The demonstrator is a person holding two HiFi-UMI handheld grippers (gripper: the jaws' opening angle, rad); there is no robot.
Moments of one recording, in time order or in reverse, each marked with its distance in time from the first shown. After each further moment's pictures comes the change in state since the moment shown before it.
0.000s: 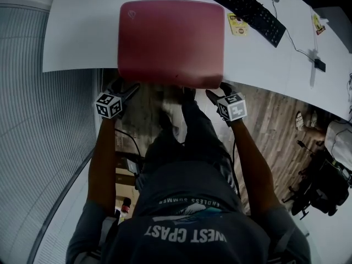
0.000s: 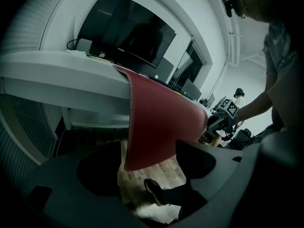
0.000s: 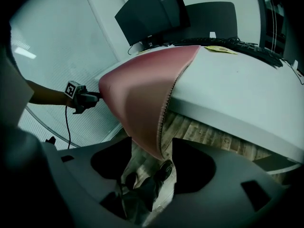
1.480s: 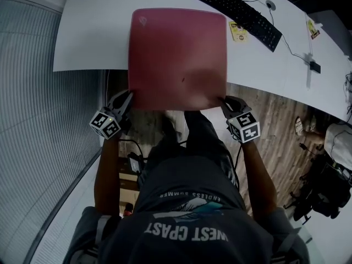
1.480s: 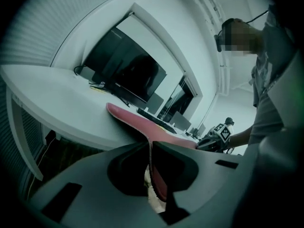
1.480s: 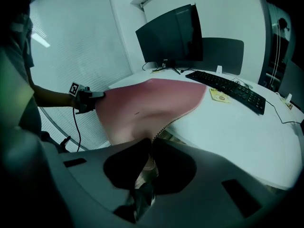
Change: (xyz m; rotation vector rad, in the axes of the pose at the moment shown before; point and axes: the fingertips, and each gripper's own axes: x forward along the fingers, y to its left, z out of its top) left arm -0.101 -0.066 0.076 -0.102 -0.330 -0.099; right arm -0.106 0.062 0.048 -0.134 -0.118 -0.019
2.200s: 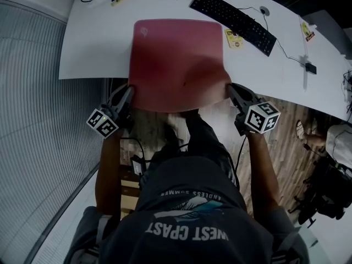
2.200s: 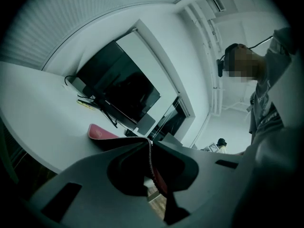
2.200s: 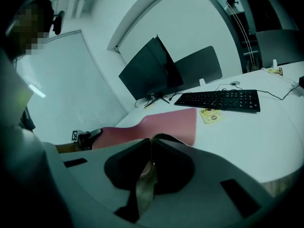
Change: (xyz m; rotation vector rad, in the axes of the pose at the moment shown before) left arm 0.013 -0.032 0.096 -0.081 -0.203 -0.101; right arm -0.046 -0.045 0.093 0.362 -0.338 0.098
